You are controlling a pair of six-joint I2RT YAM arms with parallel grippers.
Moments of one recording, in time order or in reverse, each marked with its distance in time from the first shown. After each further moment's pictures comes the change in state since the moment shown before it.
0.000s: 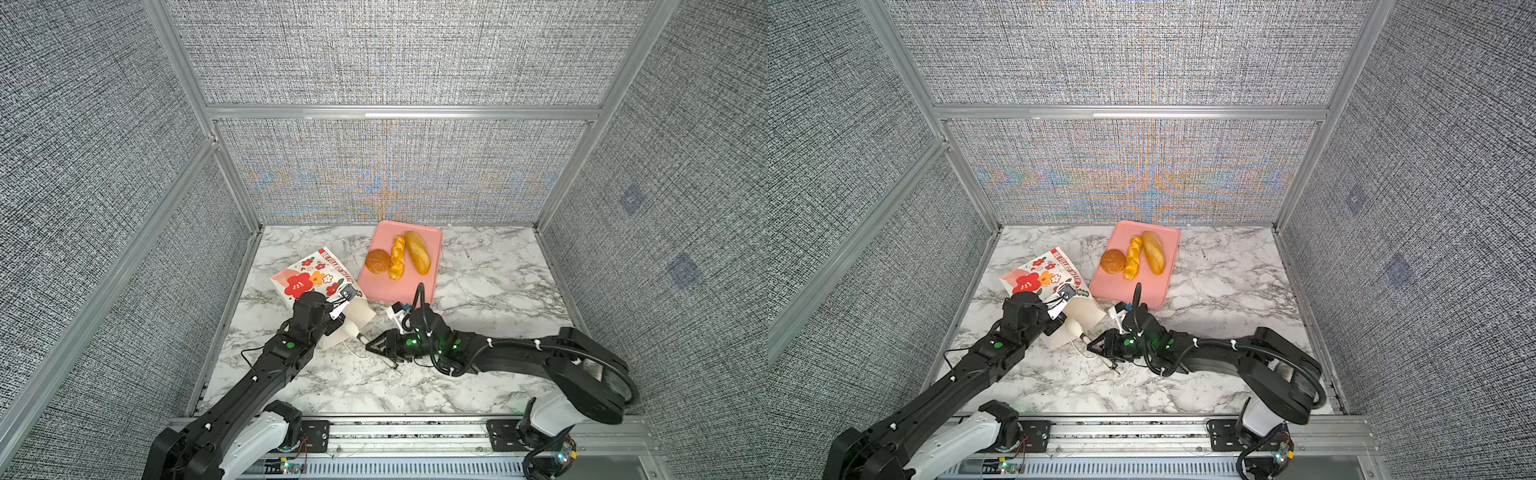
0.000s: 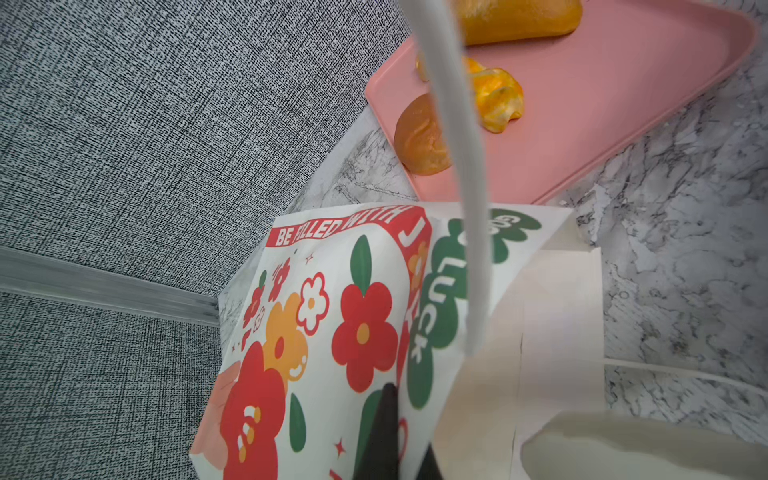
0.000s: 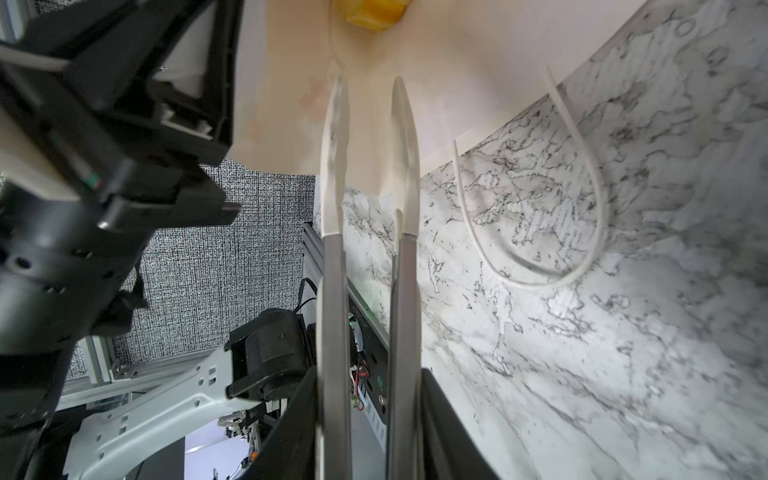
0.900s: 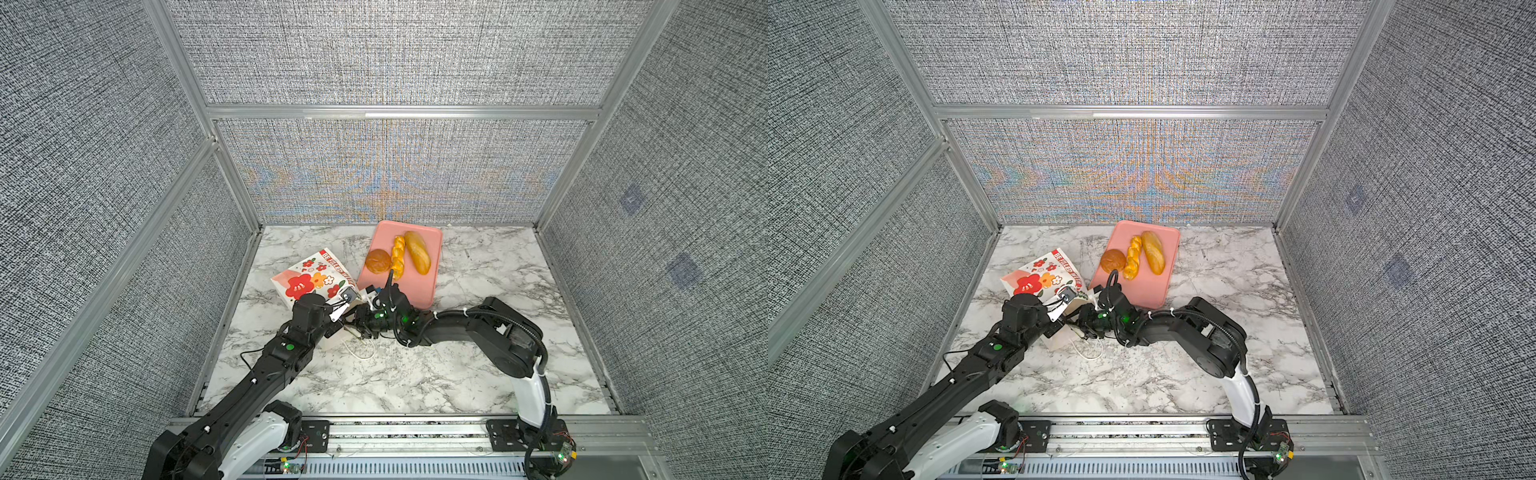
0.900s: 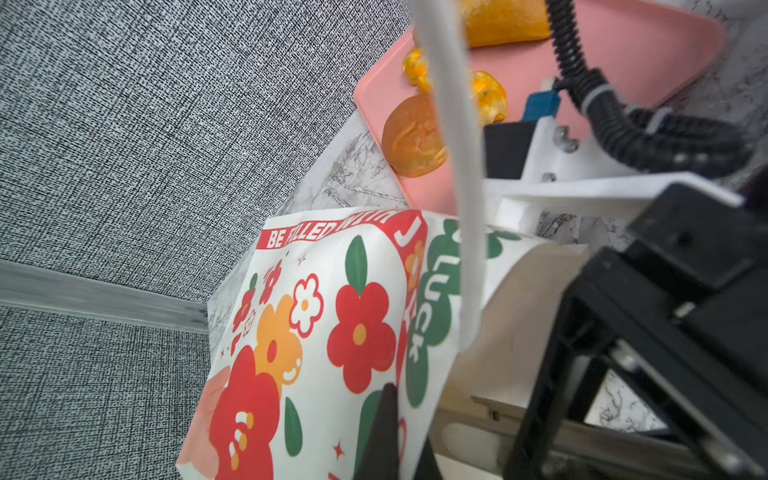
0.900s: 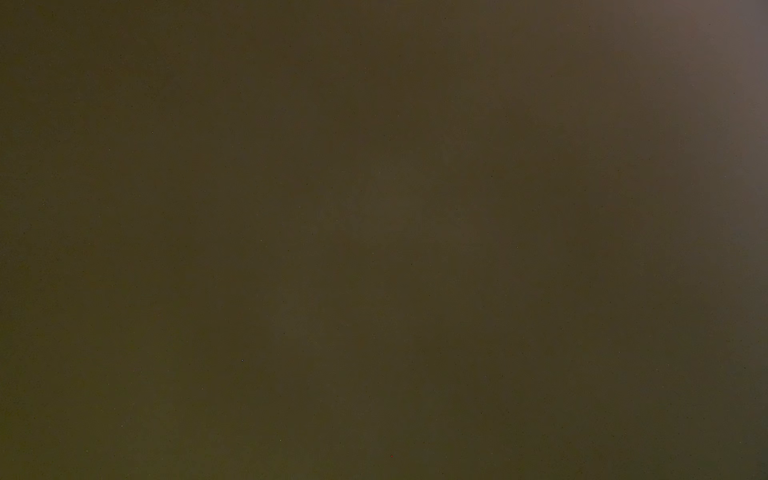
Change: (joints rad) left arm 0.000 -0.010 -0.017 0.000 0.025 0.005; right arm -0.071 0.466 0.414 0.151 -0.093 0.161
